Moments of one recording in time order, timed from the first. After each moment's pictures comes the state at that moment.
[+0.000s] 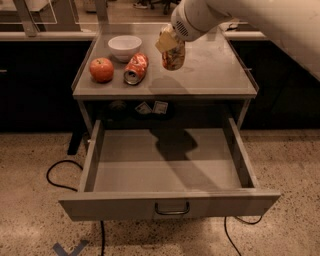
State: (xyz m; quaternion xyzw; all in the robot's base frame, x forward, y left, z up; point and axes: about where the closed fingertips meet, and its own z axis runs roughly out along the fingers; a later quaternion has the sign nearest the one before) arm 0.712 -0.035 0.991 -0.41 0.79 0.00 0.44
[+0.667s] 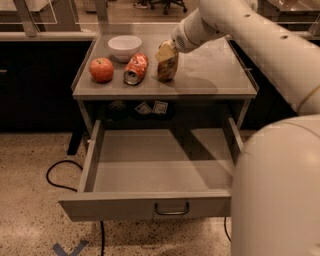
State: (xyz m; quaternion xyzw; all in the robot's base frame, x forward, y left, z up) arm 0.802 -0.031 0.908 -0.40 0.81 0.09 0.42
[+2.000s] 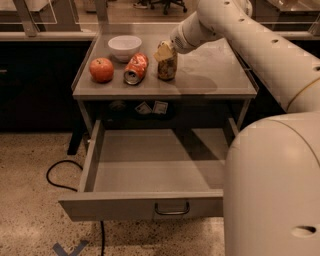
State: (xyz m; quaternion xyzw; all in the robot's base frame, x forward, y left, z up) arm 0.823 -0.028 0.895 -0.39 0.81 0.10 0.42
